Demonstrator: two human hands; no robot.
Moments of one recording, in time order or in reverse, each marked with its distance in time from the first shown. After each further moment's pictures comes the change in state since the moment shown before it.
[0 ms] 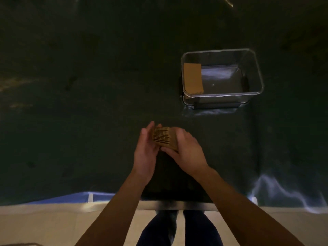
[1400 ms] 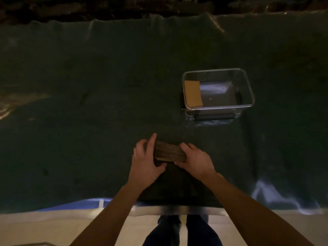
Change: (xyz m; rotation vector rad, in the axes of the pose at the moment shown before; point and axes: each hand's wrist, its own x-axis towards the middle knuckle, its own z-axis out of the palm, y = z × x) left_hand -0.005 0.010 -0.044 1.476 -0.034 0.388; right_hand -0.006 0.012 -0.011 -0.188 -0.147 0.057
